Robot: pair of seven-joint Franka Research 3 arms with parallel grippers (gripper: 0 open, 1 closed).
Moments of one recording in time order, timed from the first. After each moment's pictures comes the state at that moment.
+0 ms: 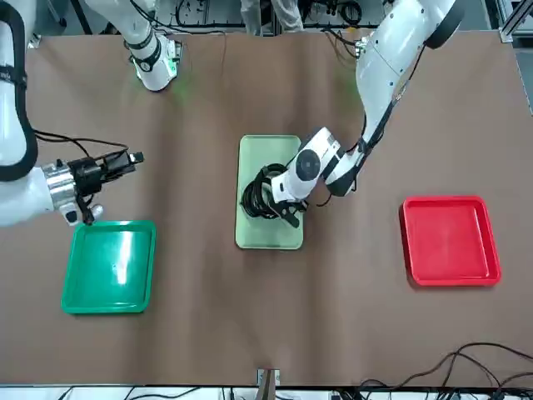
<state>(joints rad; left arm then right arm) -0.31 0.75 -0.43 -1.74 0.20 2.40 -0.22 -0.04 0.38 -0.07 -1.63 0.78 1.26 -0.30</state>
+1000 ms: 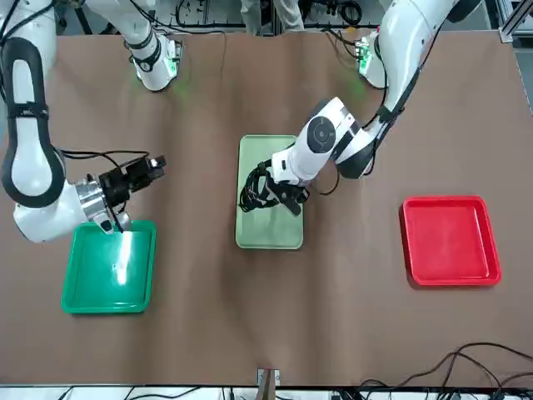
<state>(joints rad) -0.10 0.57 -0.68 -1.72 0.15 2.25 -0.14 0.03 0.46 -0.06 -1.67 1.02 1.28 -0.42</state>
